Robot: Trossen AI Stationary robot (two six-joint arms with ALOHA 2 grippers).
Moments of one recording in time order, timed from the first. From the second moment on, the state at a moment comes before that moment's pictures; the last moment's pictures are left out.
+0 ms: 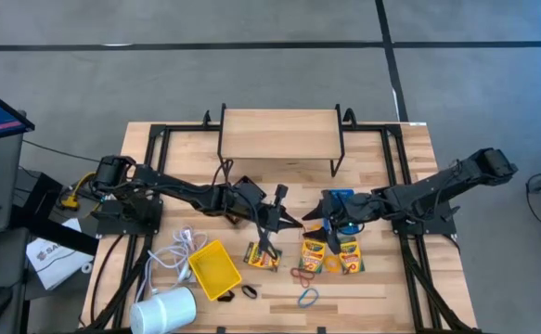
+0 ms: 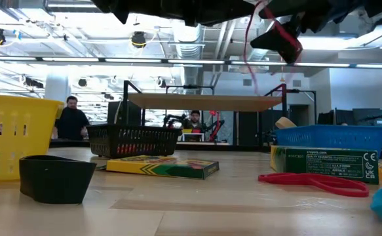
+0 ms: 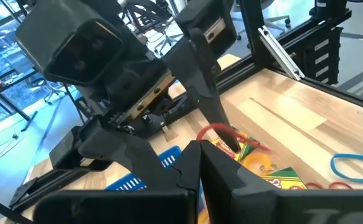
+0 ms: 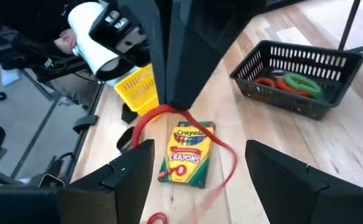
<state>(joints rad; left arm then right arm) -0.13 1.72 1.07 0.44 0.09 0.47 0.29 1.20 0.67 0.10 0.14 0.41</state>
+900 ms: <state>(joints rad) -0.15 1.71 1.07 0.52 0.17 0.44 0.32 1.20 0.67 0.16 0.18 0.38</state>
